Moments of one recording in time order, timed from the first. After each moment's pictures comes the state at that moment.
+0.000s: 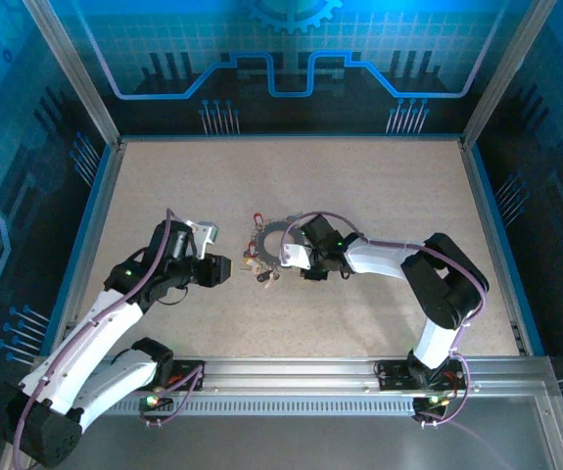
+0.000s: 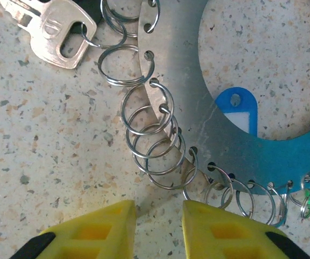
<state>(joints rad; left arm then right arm) -0.39 0.86 0.75 -0.73 0.24 -0.33 0.69 1.75 0.93 -0.26 -0.06 -0.78</state>
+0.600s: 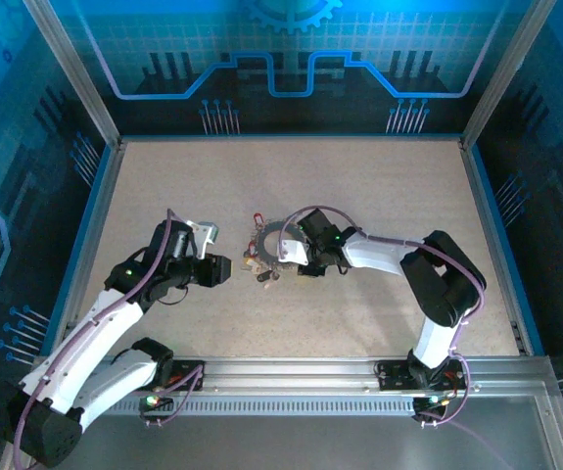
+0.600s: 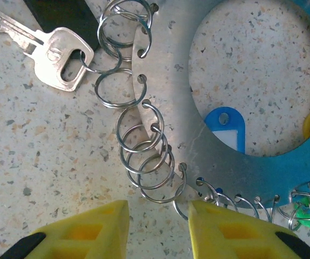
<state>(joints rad) -0.39 0.86 0.75 -0.73 0.24 -0.33 0.68 1.77 1.00 -0.32 -0.09 -0.78</state>
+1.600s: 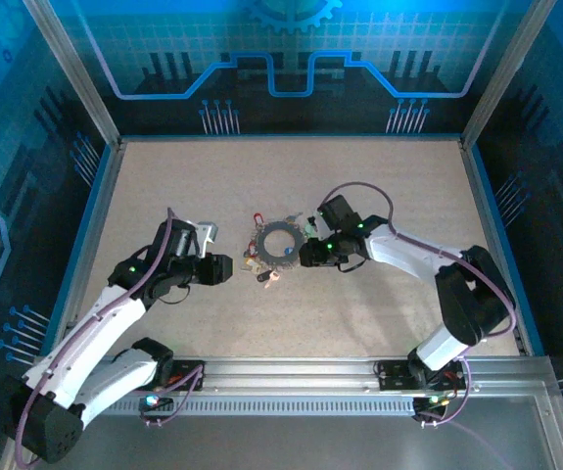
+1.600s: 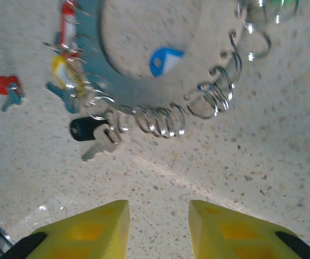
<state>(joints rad) -0.39 0.89 0.75 -0.73 0.22 -0.39 0.60 1.62 1.00 -0.50 -0.33 0.50</state>
